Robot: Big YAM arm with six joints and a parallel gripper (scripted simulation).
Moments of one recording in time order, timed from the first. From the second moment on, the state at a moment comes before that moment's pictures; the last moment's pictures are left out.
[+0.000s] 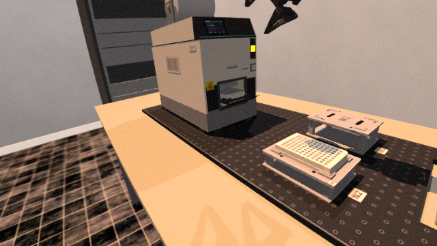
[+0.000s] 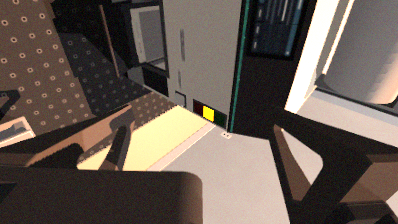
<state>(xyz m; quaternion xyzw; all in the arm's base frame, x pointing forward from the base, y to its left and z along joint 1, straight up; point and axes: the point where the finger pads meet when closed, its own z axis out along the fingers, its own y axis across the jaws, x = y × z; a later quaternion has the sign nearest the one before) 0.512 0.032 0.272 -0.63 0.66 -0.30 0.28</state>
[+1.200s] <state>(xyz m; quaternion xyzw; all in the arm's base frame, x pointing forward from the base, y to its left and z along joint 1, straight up) 0.511 0.033 0.272 -0.63 0.66 -0.30 0.28</state>
